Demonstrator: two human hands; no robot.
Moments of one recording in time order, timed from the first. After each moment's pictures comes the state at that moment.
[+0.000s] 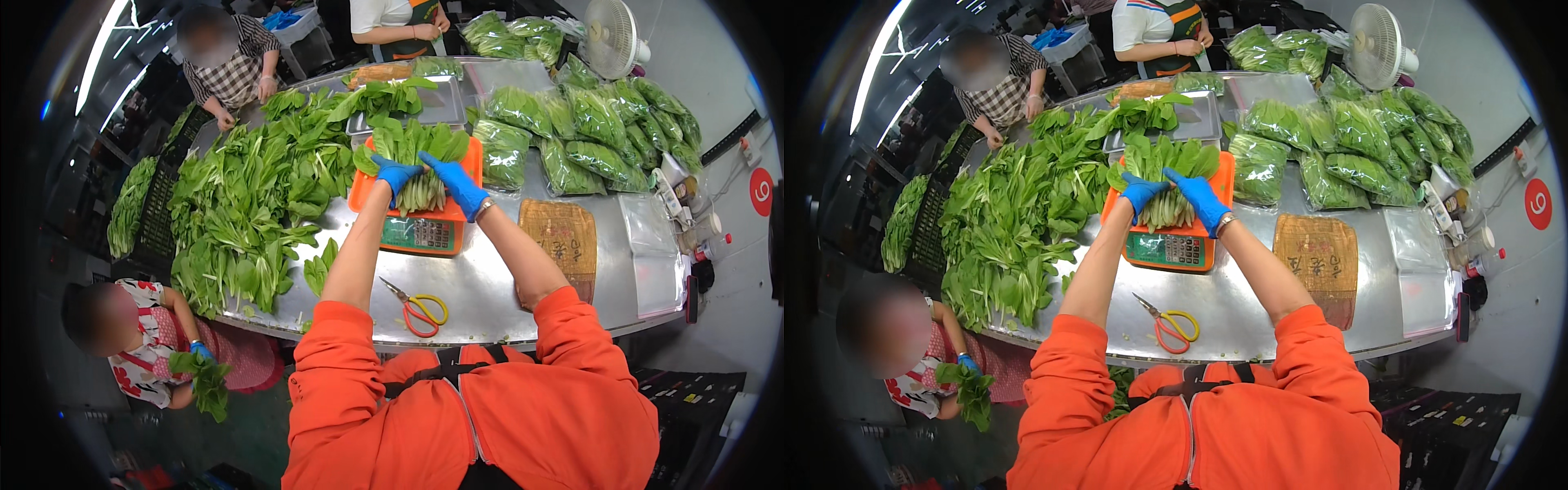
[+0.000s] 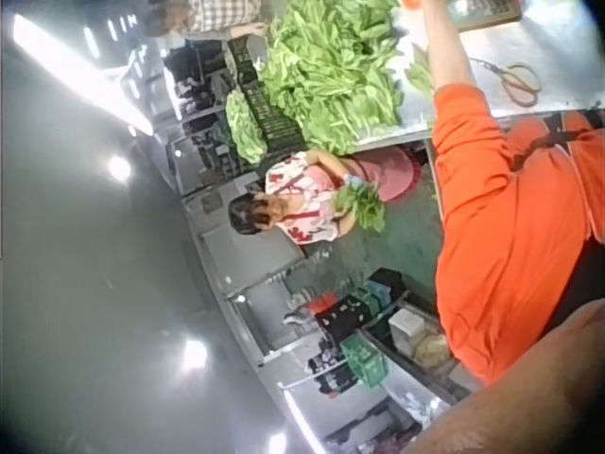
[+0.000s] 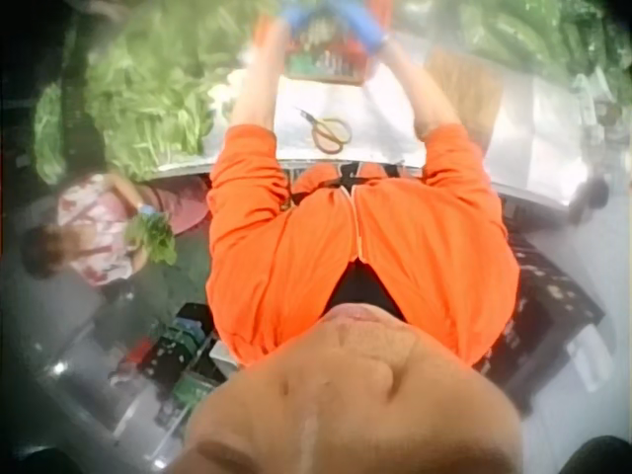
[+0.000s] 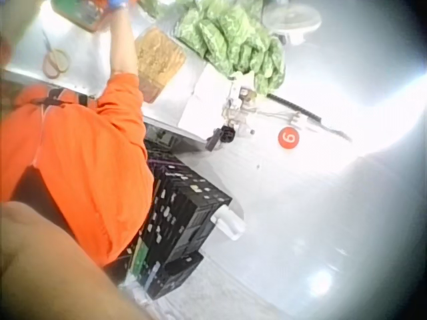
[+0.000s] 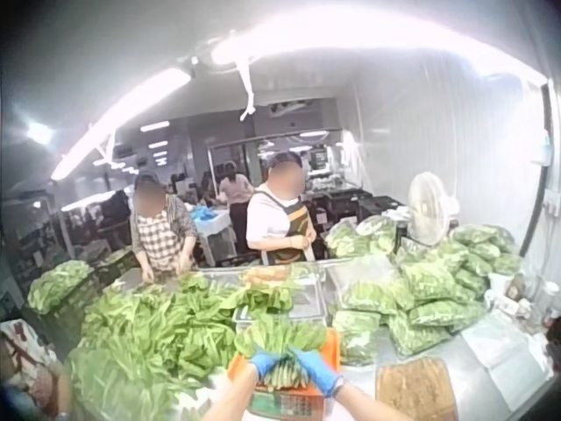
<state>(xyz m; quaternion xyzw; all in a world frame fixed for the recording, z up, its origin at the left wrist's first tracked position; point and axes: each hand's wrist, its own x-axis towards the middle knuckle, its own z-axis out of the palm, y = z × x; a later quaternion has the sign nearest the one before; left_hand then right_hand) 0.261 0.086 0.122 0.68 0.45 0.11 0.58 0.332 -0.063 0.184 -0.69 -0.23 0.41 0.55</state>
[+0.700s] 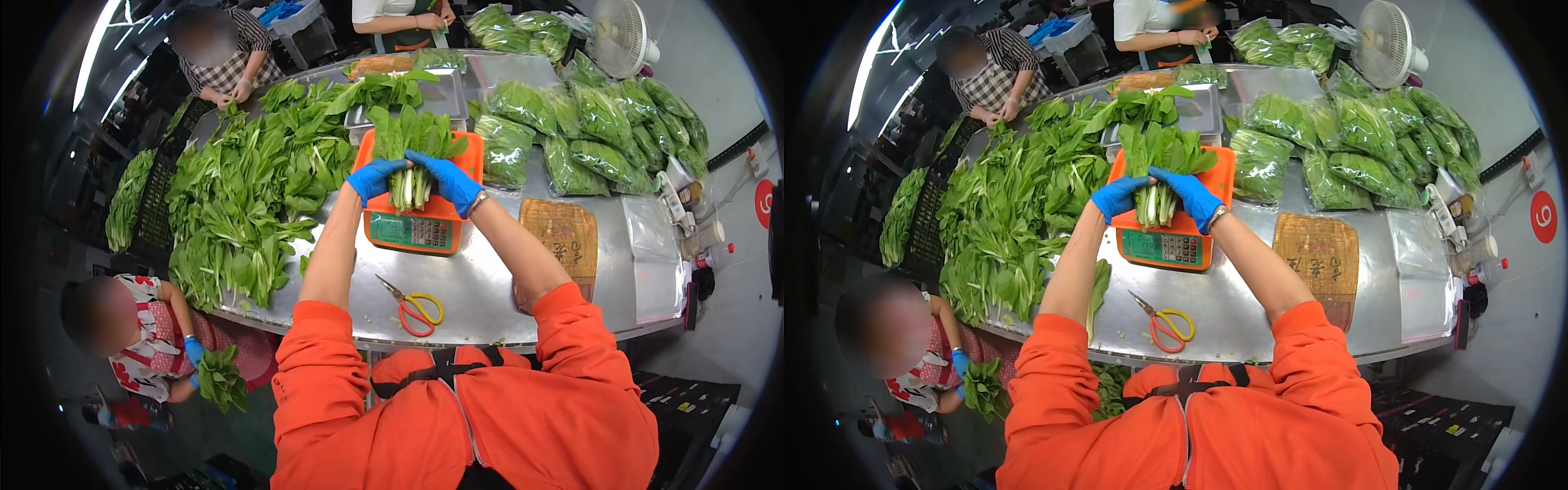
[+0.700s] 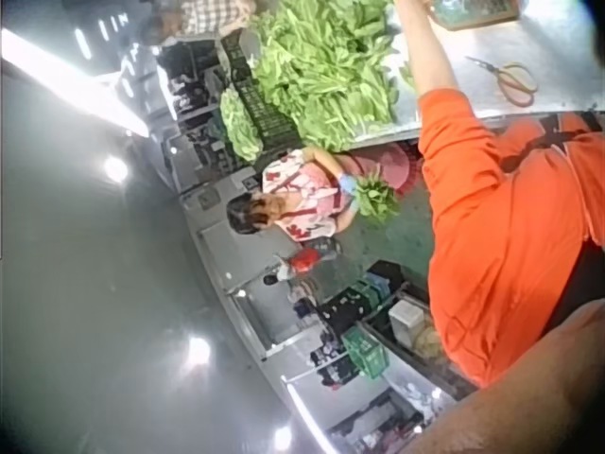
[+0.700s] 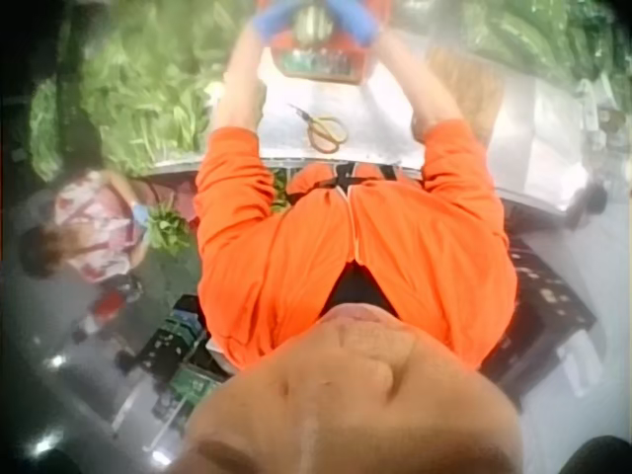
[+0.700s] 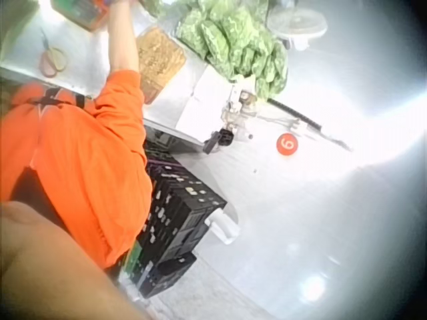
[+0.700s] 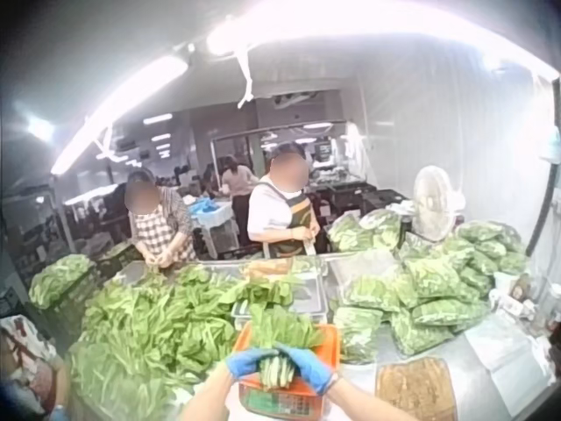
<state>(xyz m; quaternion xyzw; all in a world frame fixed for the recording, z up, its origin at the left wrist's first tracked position) 0.228 0.094 0.155 0.52 0.21 0.01 0.83 0.345 -0.032 0.139 -0.48 -0.16 0.57 0.64</state>
